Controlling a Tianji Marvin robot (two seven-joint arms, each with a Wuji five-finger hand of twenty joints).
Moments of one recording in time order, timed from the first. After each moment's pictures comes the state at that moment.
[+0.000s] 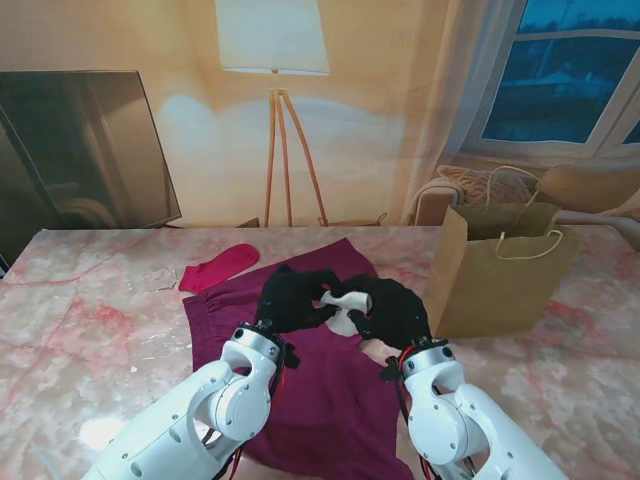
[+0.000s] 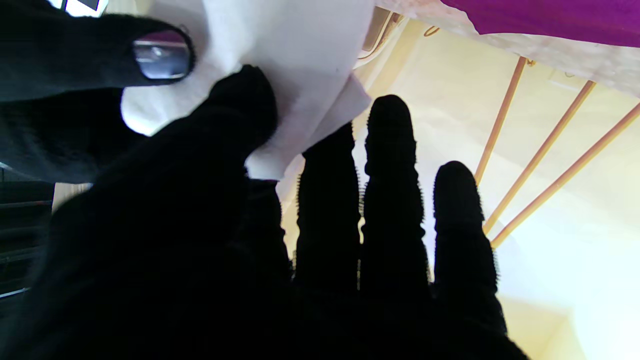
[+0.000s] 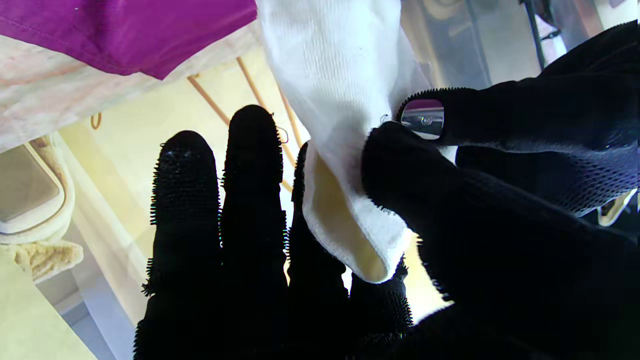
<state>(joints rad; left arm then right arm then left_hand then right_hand) 1.33 -1.22 -0.81 -1.51 0.67 0.04 0.44 -1.58 -1.16 1.10 -1.67 -0.72 0.00 -0.37 0.77 -0.72 0.75 -0.13 0.72 -0.26 0.96 0.71 1.29 -0.01 0.21 0.72 0.97 0.09 0.59 0.58 0.25 0.18 1.06 0.66 0.62 -0.81 1.19 -0.23 0.67 -0.13 0.70 0.57 0.96 -0.03 0.67 0.36 1.12 0.06 0.51 0.53 0.77 0.12 1.14 0.33</state>
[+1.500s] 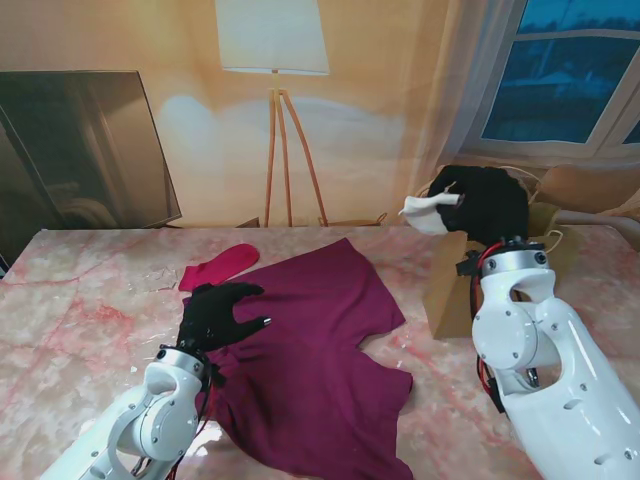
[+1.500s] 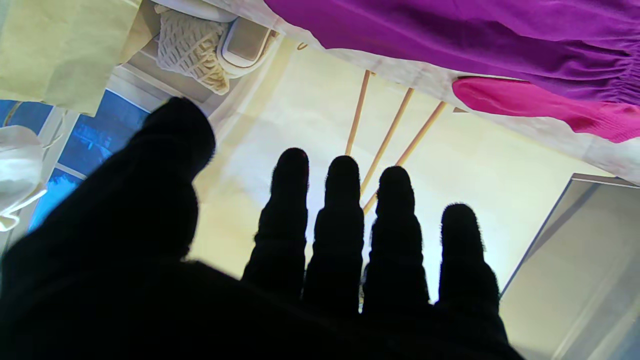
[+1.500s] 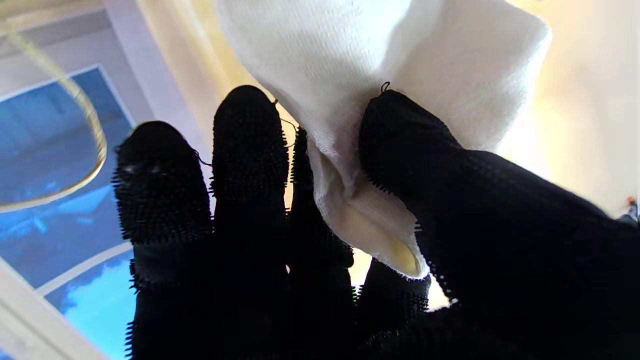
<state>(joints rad) 1.61 -1.15 -1.16 -1.65 0.73 0.05 0.28 -1.44 -1.16 1.40 -1.81 -0.84 0.09 -0.31 0.57 -0.52 0.63 -0.12 0.61 0.04 0.31 0.33 0.69 0.07 0.19 0.31 0.55 0.11 0.24 0.40 0.05 0.19 0.62 0.50 0.65 -0.95 1.19 -0.28 0.97 -0.38 1.00 0.26 1.28 -0.04 0.61 0.34 1.28 0.06 0.80 0.55 1.01 0.16 1.35 0.27</state>
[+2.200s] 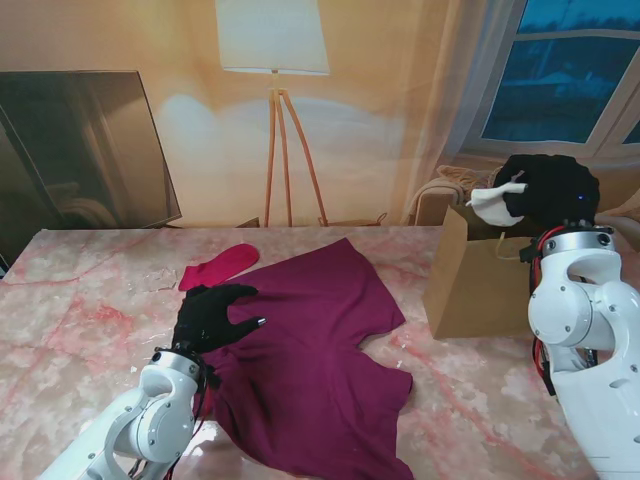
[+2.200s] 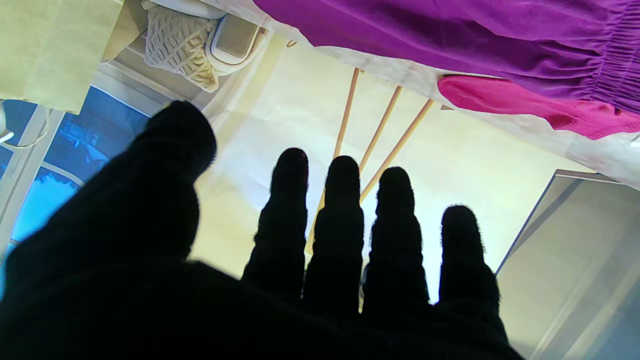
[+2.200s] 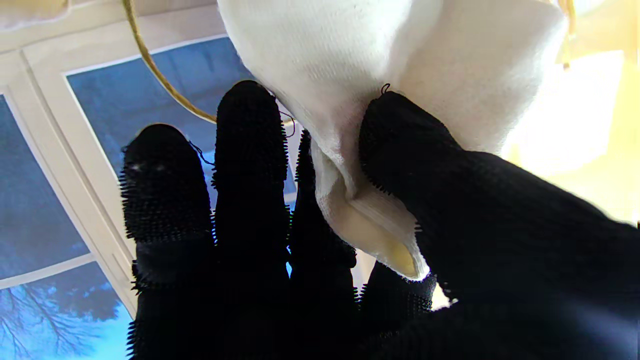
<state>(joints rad) 1.62 -1.15 -1.17 -1.63 0.73 0.05 0.30 -1.40 -1.12 1.57 -1.73 -0.92 0.11 -0.21 0.57 -0.51 0.63 -0.12 0.61 0.03 0.31 0.33 0.69 0.07 0.19 0.31 0.55 0.11 0.23 0.40 0.04 0.19 0.62 0.50 0.65 -0.94 1.19 -0.28 0.98 -0.43 1.00 0.30 1.28 -0.06 0.59 0.35 1.28 0.06 0.69 0.52 0.96 0.17 1.35 0.27</state>
